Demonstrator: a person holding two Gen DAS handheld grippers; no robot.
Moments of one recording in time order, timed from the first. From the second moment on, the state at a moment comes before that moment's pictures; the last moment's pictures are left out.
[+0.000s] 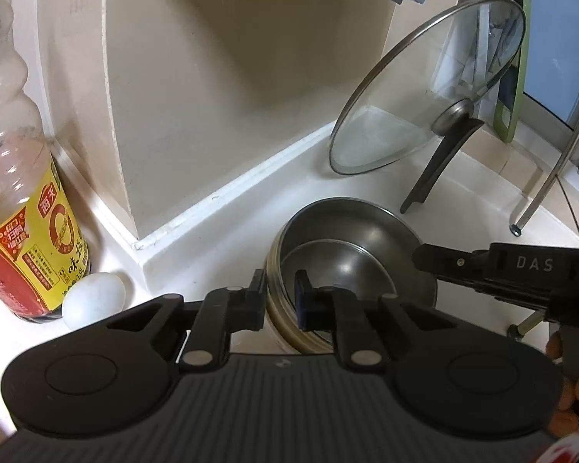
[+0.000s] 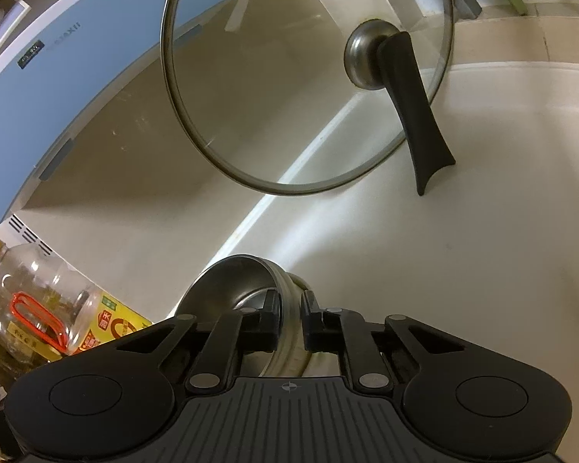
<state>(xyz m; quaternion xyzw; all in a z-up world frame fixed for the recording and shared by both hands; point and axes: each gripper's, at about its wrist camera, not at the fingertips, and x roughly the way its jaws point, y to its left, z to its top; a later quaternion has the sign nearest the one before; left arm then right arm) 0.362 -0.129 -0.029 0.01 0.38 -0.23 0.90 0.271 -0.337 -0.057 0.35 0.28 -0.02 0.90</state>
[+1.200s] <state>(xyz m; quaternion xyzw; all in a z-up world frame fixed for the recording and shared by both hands) 0.376 -0.139 -0.049 0.01 0.42 -0.22 0.88 0.304 -0.306 -0.064 0.25 0.36 -0.08 0.89</state>
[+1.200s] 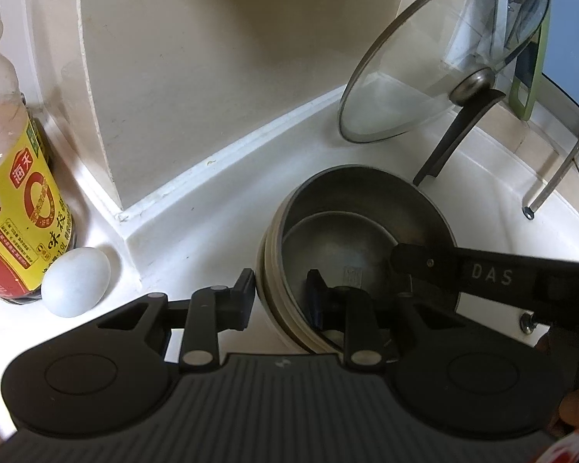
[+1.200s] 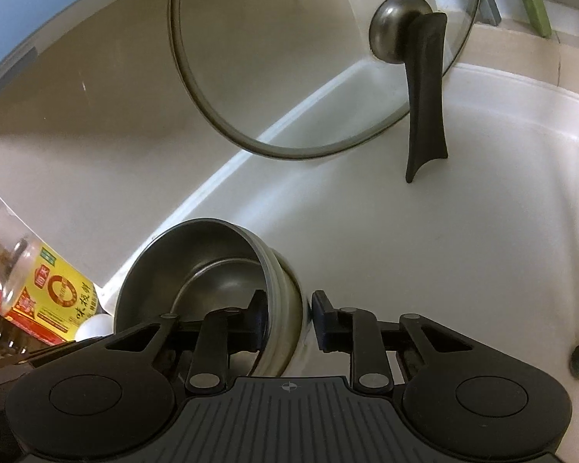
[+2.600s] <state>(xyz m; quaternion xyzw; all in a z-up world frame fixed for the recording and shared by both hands) 0.226 -0.002 -0.039 -0.09 0.43 0.04 0.90 0.267 -0.161 -0.064 0.13 0.42 0.19 0.88</state>
